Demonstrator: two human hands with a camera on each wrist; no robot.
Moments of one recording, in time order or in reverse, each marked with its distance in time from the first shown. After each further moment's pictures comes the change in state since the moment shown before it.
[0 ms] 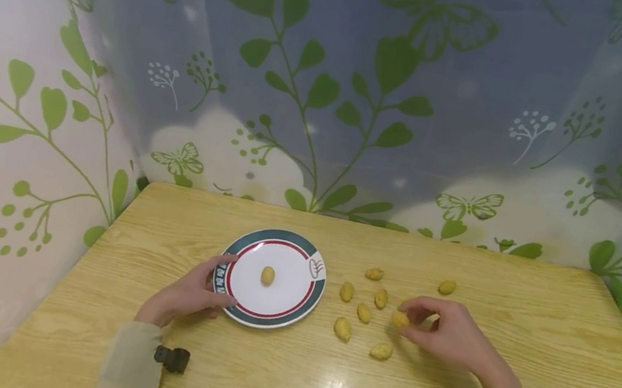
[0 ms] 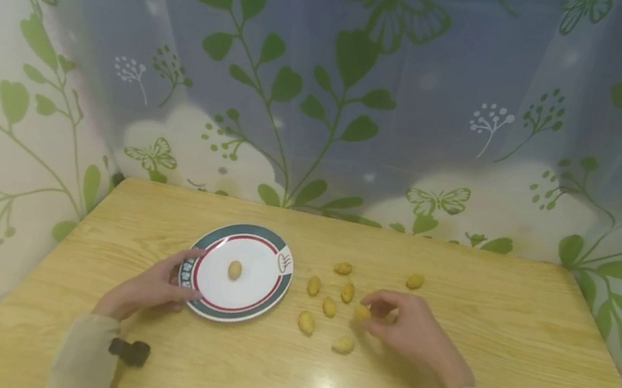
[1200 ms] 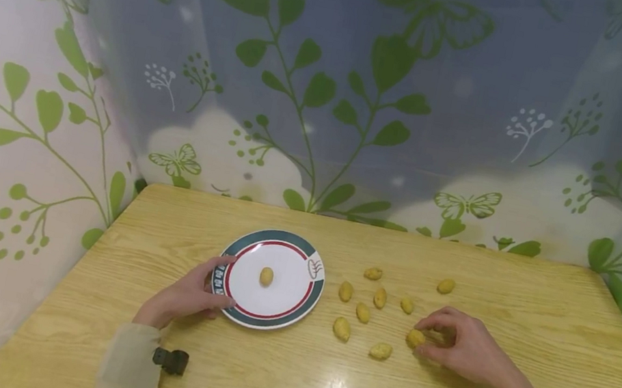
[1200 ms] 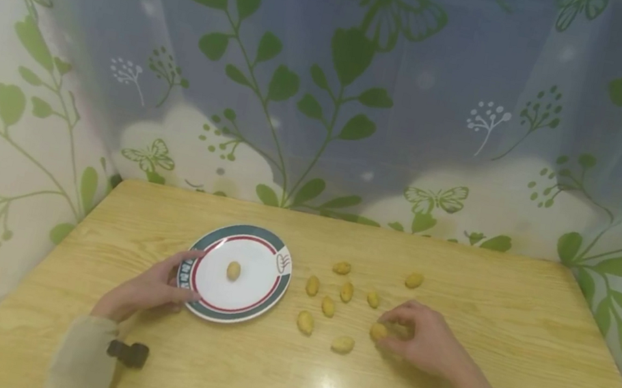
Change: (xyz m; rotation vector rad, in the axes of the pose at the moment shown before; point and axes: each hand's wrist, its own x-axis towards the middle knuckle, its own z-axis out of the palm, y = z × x) left_hand 0.000 0.000 0.001 0.000 0.002 0.022; right_hand -0.026 0.018 -0.009 -0.100 -0.025 0.040
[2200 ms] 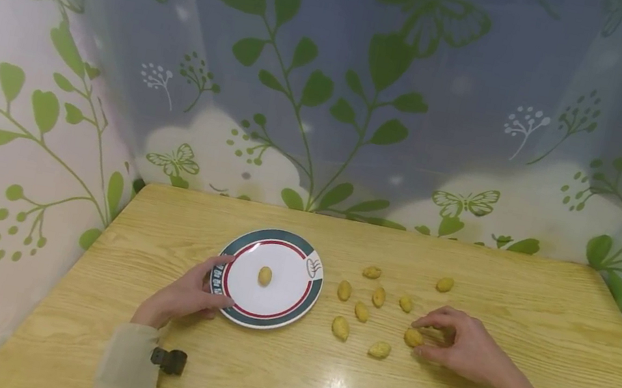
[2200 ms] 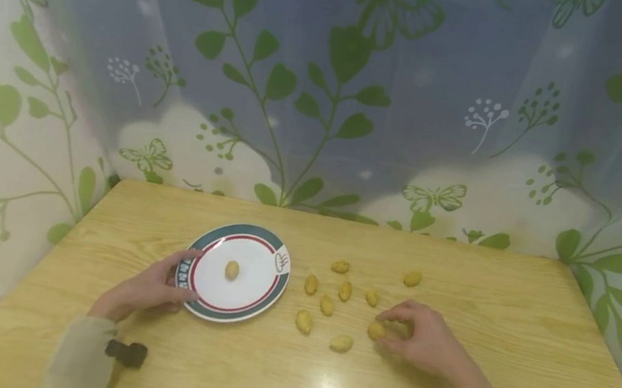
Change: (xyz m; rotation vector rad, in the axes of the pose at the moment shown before) left_hand 0.000 0.002 -0.001 0.006 -0.003 -0.016; right_hand 0.001 0.007 0.002 0.020 -0.035 0.055
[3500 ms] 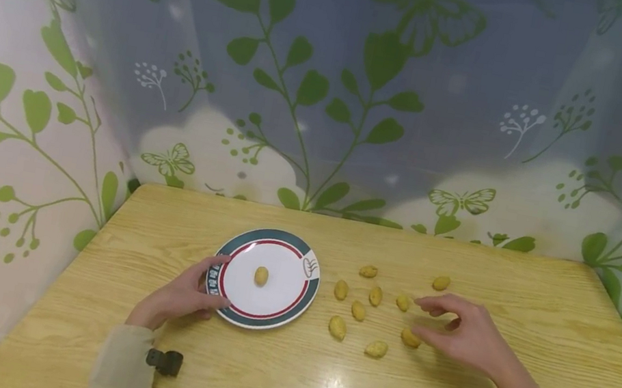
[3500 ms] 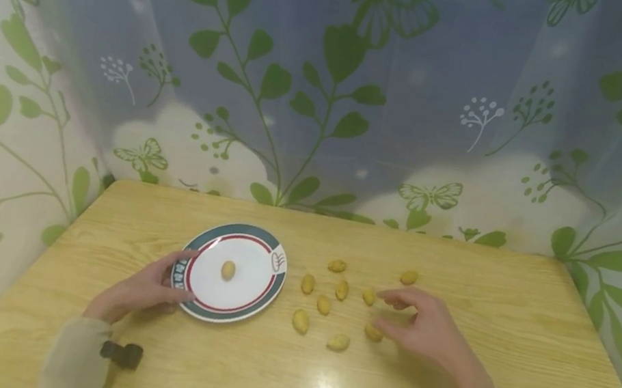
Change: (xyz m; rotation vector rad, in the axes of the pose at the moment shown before) left_hand 0.001 -0.001 0.001 0.011 -0.003 0.014; right_hand 0.000 -0.018 -0.011 0.021 0.176 -0.051
